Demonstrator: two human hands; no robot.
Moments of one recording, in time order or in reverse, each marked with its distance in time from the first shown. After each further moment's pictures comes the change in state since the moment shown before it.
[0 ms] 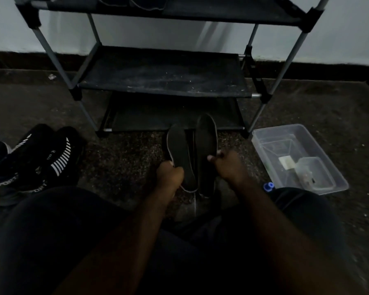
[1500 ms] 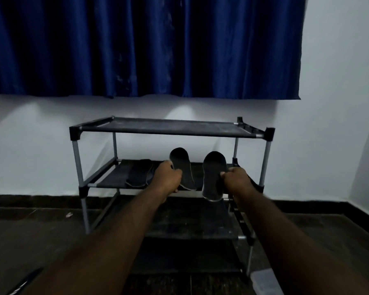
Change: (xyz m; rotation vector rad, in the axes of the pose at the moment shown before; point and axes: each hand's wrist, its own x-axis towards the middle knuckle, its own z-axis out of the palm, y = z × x) left_hand -0.060 0.337 -0.118 -0.030 0.027 0.720; right_hand 0.057 -0.294 -0.144 0.268 0.224 -0.361
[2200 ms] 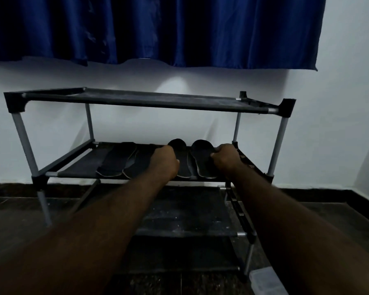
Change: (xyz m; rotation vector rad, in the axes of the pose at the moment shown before) left_hand 0.083 -0.033 0.054 0.563 0.010 0.097; right_hand 0.107 0.034 0.029 -0.474 0.000 -0.148
